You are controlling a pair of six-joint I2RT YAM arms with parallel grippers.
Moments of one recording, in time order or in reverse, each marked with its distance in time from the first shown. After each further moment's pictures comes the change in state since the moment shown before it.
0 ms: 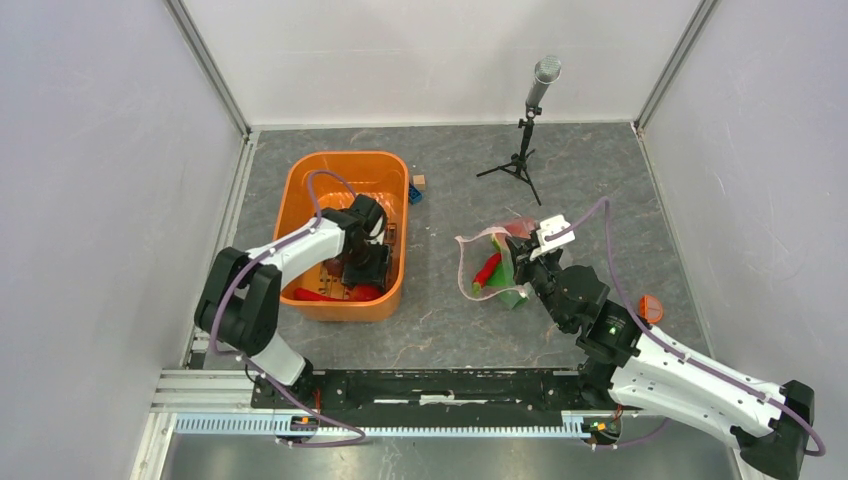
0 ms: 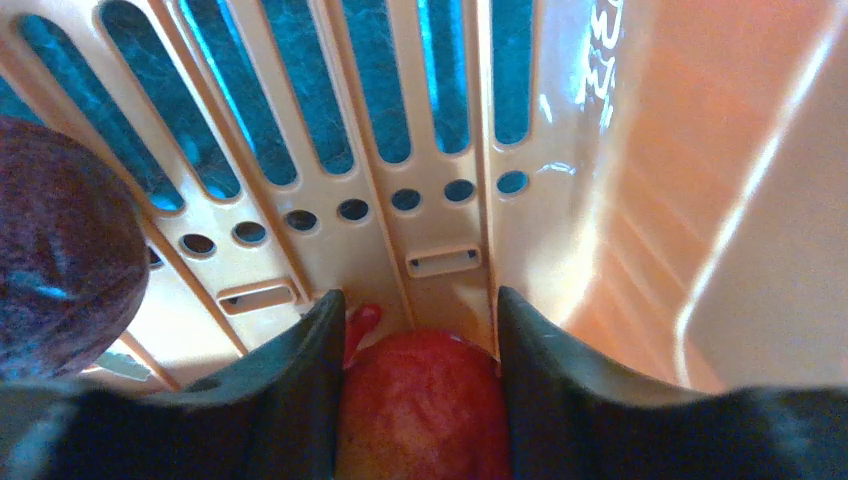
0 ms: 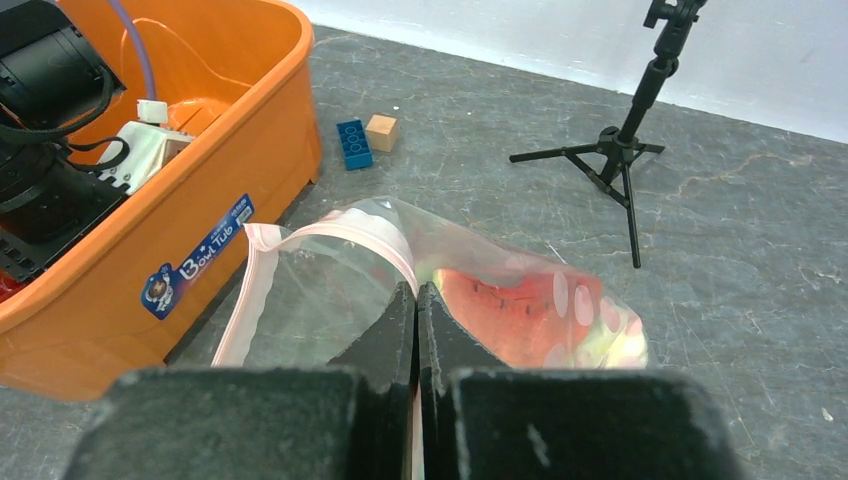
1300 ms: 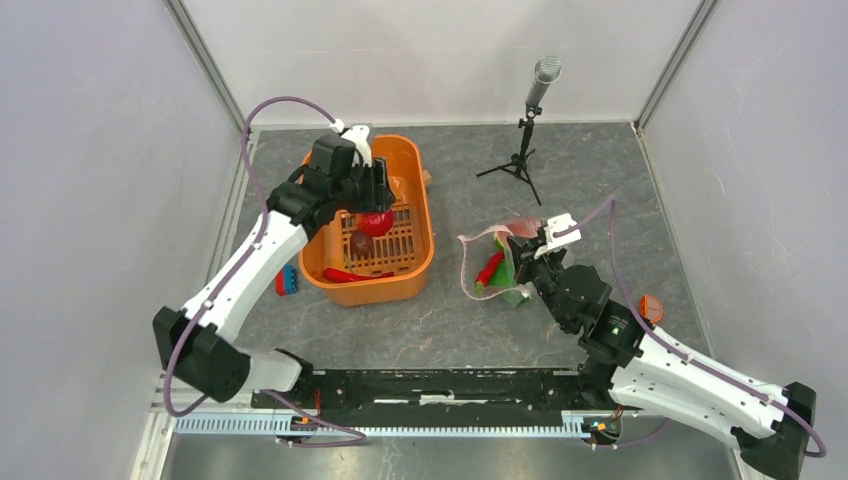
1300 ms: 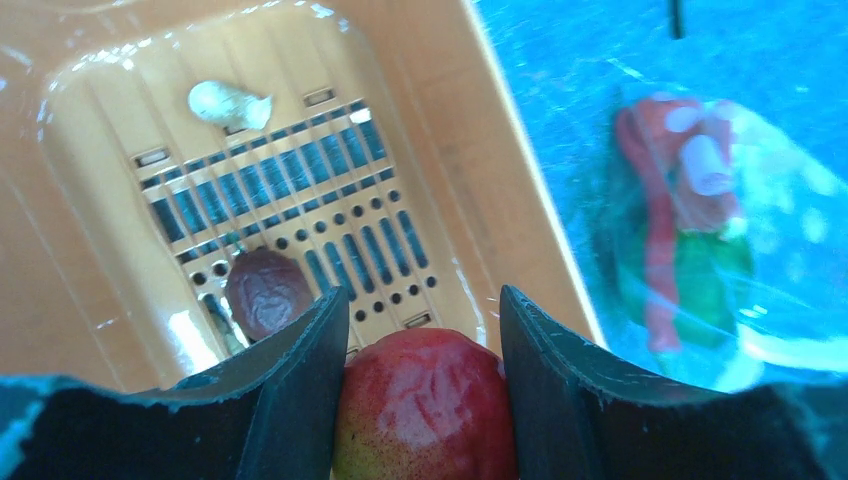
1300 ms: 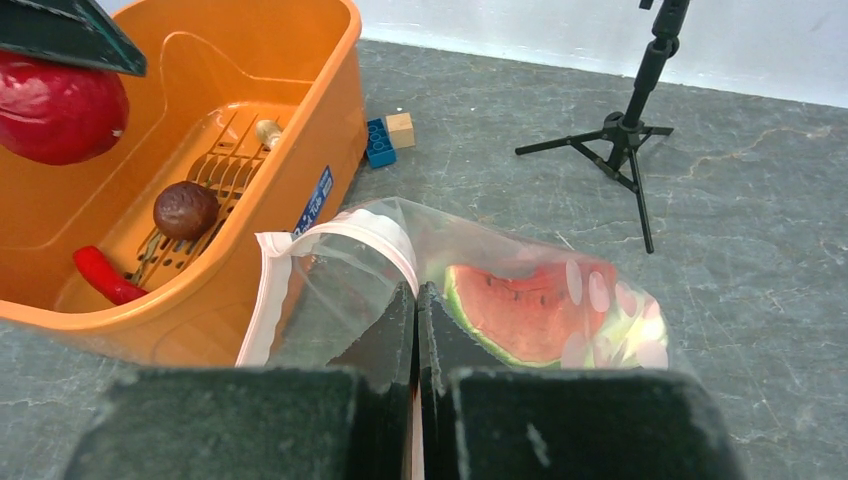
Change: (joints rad) left arm 0.004 -0.224 0.340 0.158 -0.140 0.026; right arm 0.000 -0.010 0.013 -0.031 0.024 0.066
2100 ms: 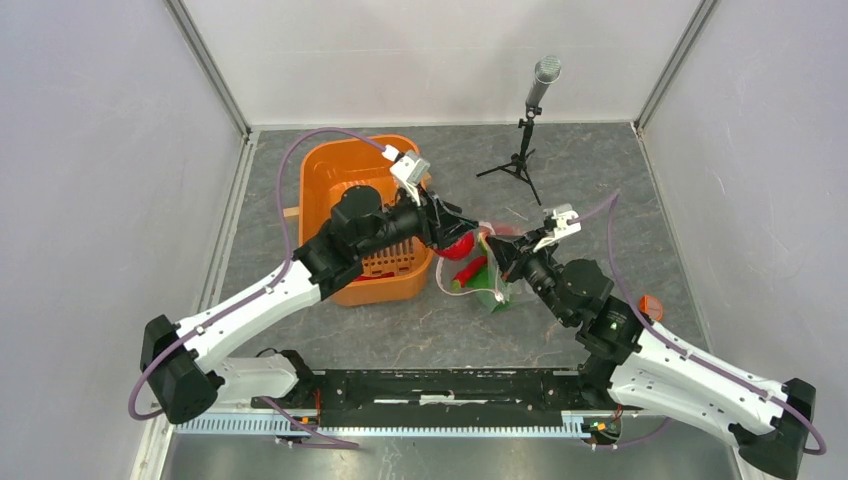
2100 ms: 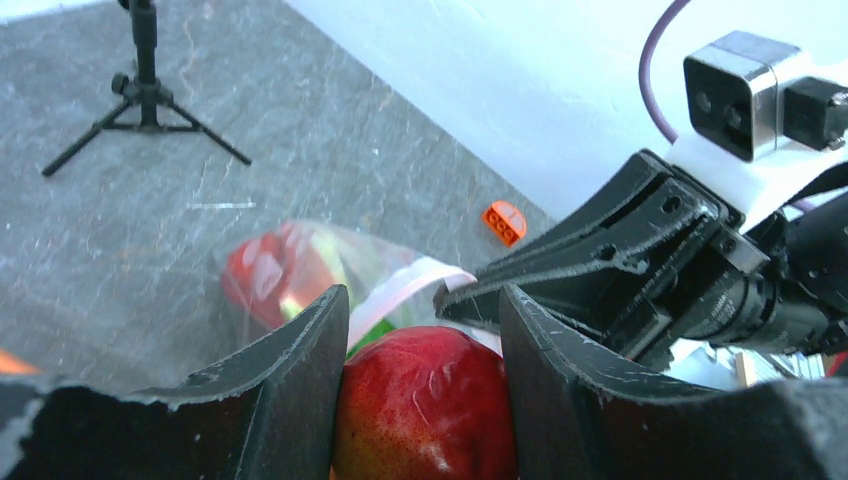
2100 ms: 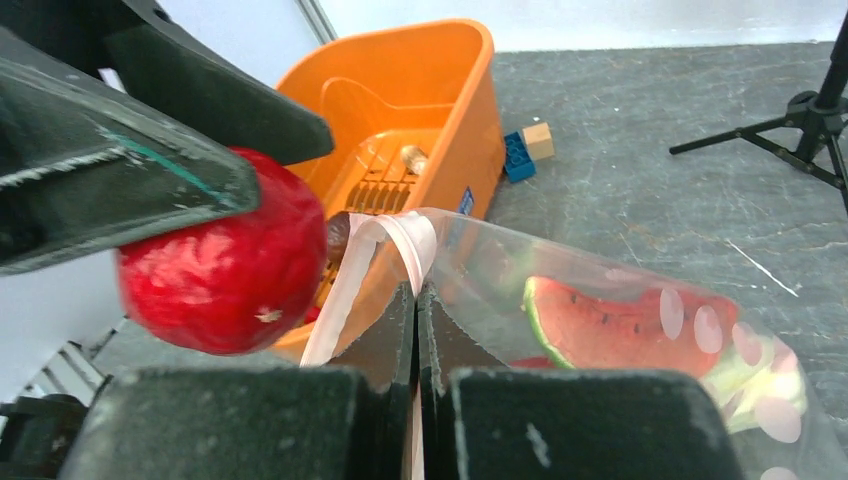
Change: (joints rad) left arm -0.365 -0.197 -0.303 0.716 0.253 -0.127; right arm -0.001 0.054 0.050 0.043 -0.169 0.251
